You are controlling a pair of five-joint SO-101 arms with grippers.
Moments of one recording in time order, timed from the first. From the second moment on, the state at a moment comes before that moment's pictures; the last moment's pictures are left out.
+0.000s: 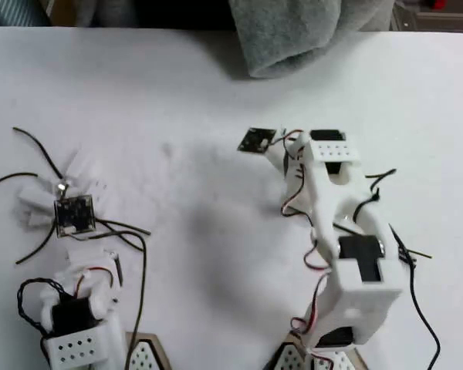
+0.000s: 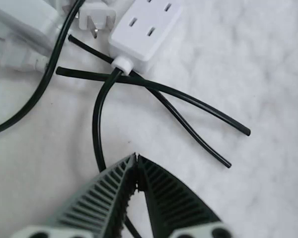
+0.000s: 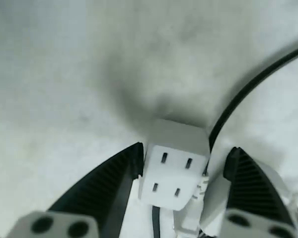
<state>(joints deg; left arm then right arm) -20.2 -104.0 97.1 73.5 -2.5 -3.9 14.8 14.7 70.3 63.9</state>
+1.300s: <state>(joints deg) -20.2 -104.0 97.1 73.5 -2.5 -28.8 39.5 -24.4 74.0 -39.0</state>
